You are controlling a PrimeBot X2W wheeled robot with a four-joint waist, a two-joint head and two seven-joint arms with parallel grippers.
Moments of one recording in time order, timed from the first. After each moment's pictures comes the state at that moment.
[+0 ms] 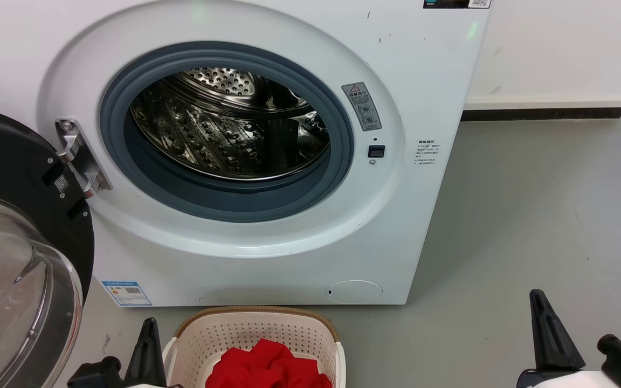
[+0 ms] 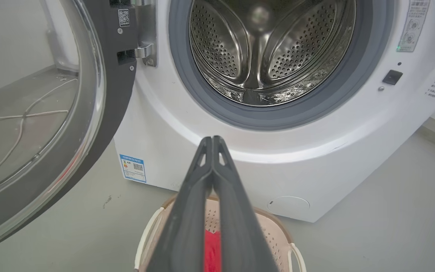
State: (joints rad) left arm 0.13 0.05 0.02 0.13 -0.25 0.03 -0.21; right arm 0.13 -0.05 -0.03 0.08 0.25 0.13 -0.23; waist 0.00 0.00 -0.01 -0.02
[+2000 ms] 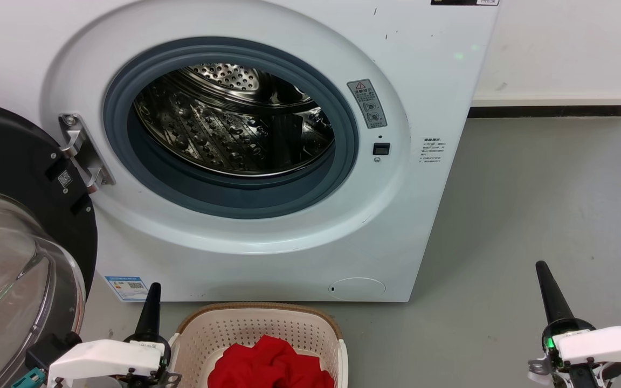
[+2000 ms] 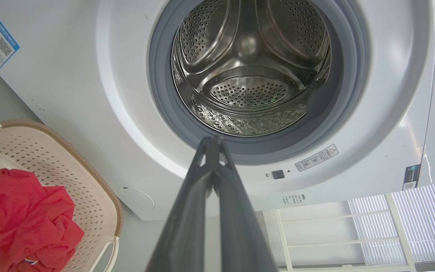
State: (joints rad) left arm -0.03 0.05 0.08 0.21 -1.19 -0.08 0.01; right arm -0.02 -0.08 -0.05 0.19 1.22 0.13 -0.02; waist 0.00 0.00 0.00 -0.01
